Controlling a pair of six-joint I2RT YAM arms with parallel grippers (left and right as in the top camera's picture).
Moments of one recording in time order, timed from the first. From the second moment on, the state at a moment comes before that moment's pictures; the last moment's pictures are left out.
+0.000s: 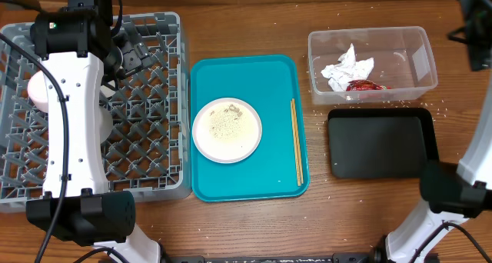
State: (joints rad) left arm 0.06 1.82 2.07 -1.48 -0.15 -0.47; right arm -0.19 1.98 2.62 -1.64 0.33 1.14
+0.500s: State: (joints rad) left arm 0.06 1.82 2.07 -1.47 -0.15 -0.48; right arm -0.29 1.99 2.61 -1.64 0.27 0.97
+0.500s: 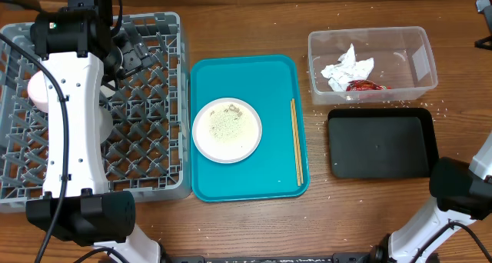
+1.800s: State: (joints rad) left arm -0.41 1.82 2.05 -1.52 0.03 -0.53; right arm -0.29 1.99 2.61 -1.64 0.26 0.96
